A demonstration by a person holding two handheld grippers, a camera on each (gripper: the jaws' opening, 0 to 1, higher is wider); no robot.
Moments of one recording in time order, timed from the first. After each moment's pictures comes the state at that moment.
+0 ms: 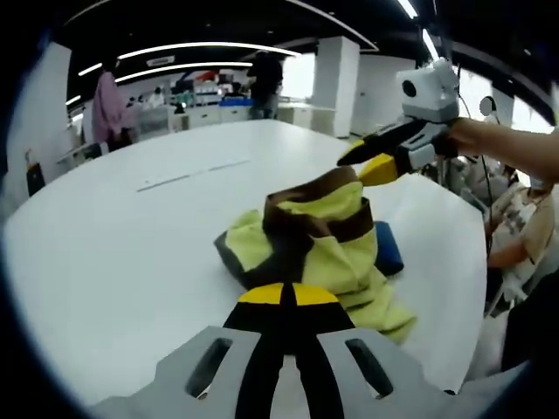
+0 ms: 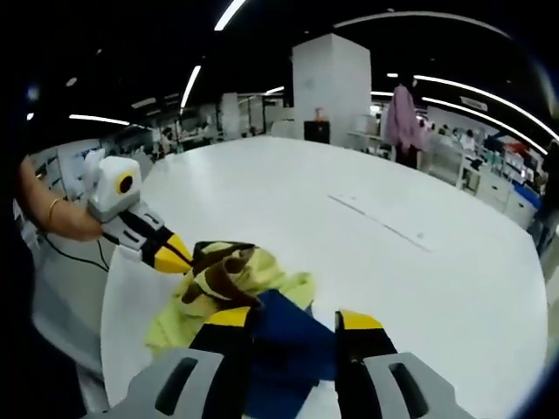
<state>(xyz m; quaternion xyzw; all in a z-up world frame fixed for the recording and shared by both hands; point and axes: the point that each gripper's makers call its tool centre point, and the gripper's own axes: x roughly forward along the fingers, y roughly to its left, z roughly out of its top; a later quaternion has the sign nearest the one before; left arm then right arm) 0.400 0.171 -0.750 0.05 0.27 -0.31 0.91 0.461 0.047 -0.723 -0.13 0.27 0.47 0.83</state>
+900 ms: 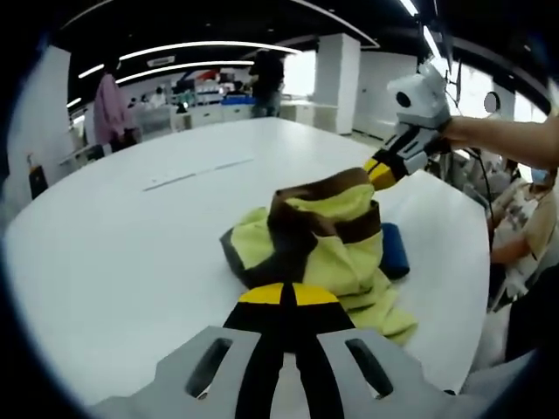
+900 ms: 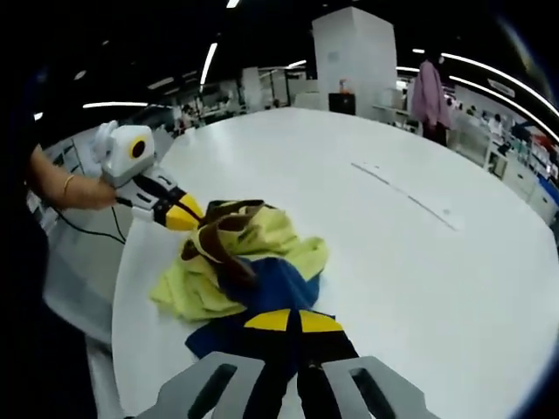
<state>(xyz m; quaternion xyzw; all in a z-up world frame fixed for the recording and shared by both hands) 0.399 0.186 -0.747 0.06 0.27 -0.30 0.91 0.442 0.040 -0.743 -0.16 0.32 0.51 0.78</state>
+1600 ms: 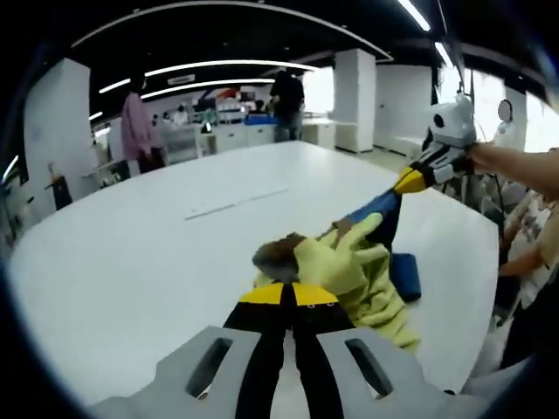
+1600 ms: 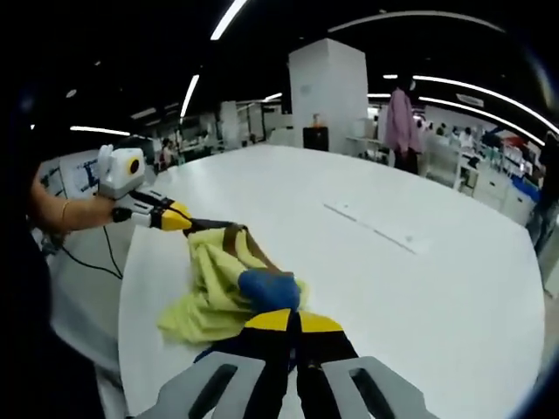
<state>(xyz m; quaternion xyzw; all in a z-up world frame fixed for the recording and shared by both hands) 0.413 0.230 -0.687 0.07 0.23 -0.24 0.94 0.452 0.018 -0.679 -0.10 0.25 0.46 0.84</state>
